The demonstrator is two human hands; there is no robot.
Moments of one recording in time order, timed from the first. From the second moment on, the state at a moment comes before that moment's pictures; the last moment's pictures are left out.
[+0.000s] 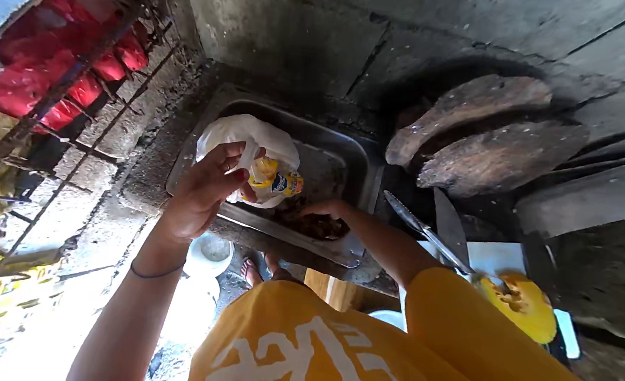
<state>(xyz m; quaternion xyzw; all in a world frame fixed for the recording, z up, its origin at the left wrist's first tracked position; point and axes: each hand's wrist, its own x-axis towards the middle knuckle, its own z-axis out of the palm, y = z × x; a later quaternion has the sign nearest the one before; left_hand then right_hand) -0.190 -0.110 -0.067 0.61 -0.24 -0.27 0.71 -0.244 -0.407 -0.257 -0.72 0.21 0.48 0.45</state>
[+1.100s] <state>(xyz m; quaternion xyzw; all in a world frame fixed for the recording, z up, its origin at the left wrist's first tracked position) -0.173 -0.134 -0.045 0.53 -0.22 -0.22 0.79 -0.127 -0.295 -0.116 -0.49 0.16 0.26 0.82</state>
